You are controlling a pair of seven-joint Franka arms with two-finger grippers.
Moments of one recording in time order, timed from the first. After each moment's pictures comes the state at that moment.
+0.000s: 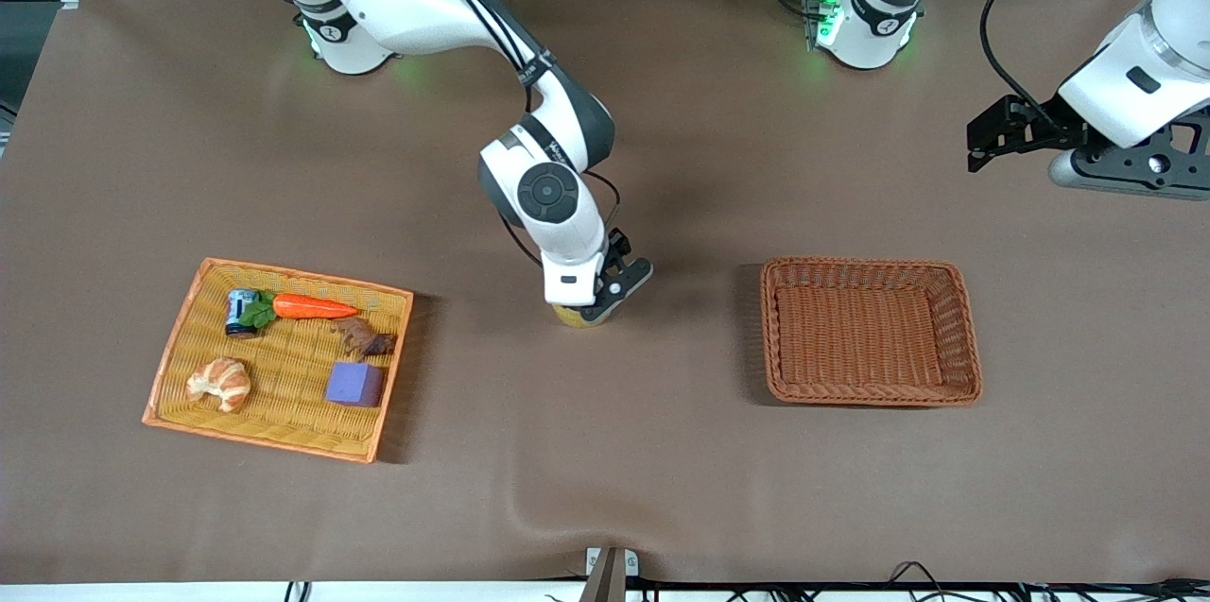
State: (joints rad) left arm -0.04 0.07 -0.15 -1.43 0.01 1.48 -0.04; right arm 0.70 0.75 -0.03 -1.34 0.14 2.14 -0.07
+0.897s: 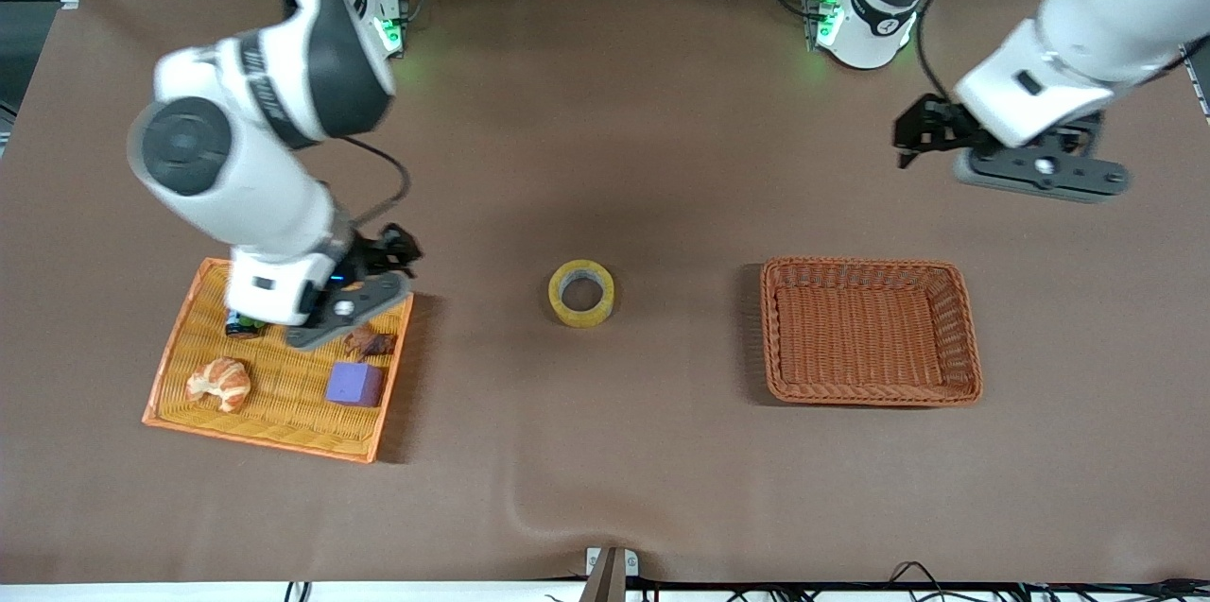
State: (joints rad) left arm -0.18 0.10 -0.18 -1.43 0.01 1.50 -0.15; right arm 0.58 0.40 -0.35 -1.31 0.14 1.69 -0.28
